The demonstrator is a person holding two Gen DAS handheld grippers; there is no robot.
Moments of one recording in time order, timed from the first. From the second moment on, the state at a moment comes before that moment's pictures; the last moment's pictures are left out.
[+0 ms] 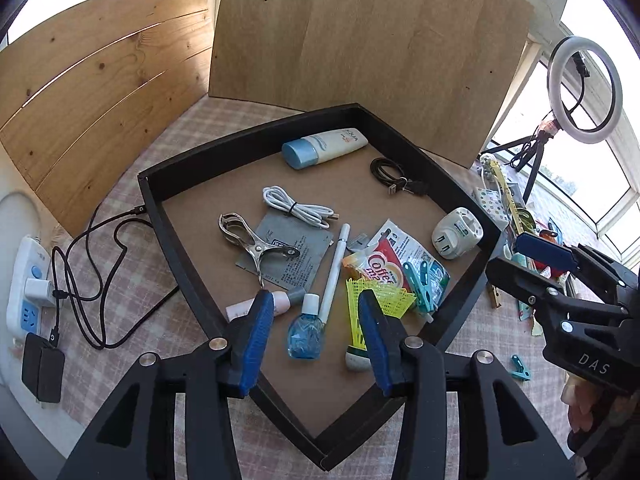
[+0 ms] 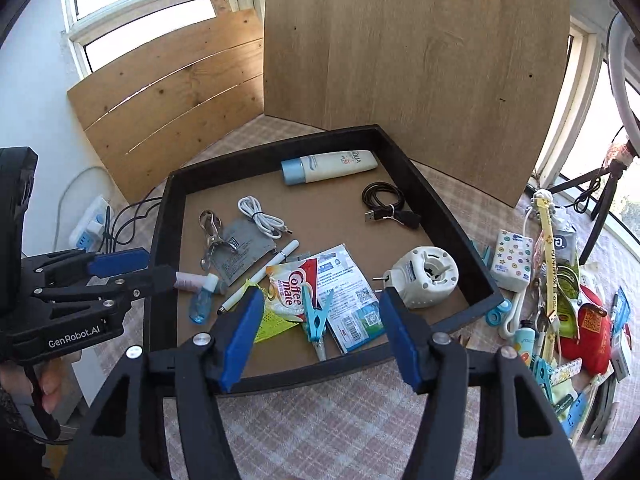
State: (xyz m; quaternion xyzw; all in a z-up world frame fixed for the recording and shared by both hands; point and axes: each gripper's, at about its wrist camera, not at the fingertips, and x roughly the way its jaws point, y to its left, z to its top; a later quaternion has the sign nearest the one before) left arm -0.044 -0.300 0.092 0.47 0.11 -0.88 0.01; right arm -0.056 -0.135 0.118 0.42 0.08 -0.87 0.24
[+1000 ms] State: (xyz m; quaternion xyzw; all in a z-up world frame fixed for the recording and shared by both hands) left arm -0.025 -0.078 0.069 0.51 0.03 -0.84 -0.19; right arm 0.020 0.165 0.090 0.47 -0.05 -0.88 0.01
